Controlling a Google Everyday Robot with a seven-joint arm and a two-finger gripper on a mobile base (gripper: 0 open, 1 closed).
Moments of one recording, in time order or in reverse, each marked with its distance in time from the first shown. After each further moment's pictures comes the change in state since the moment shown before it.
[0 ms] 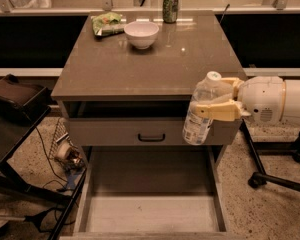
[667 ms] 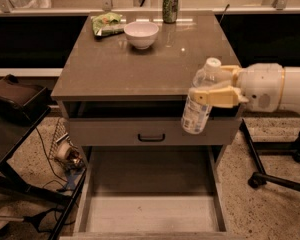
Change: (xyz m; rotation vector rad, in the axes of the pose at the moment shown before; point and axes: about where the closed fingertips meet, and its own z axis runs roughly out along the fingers) arm -0.019 -0.018 0.004 0.024 -0.012 0.004
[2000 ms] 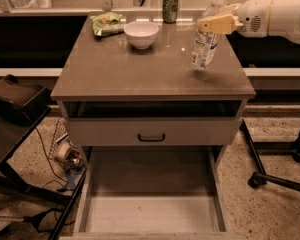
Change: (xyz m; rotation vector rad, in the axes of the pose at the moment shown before) arm -0.059 -0.204 0.019 0.153 -0.001 0.054
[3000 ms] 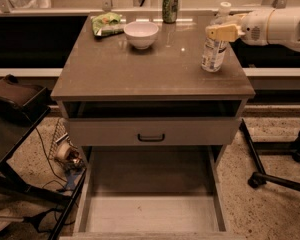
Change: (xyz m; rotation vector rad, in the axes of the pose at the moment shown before) arm 0.055 -0.058 0.000 0.142 0.086 0.011
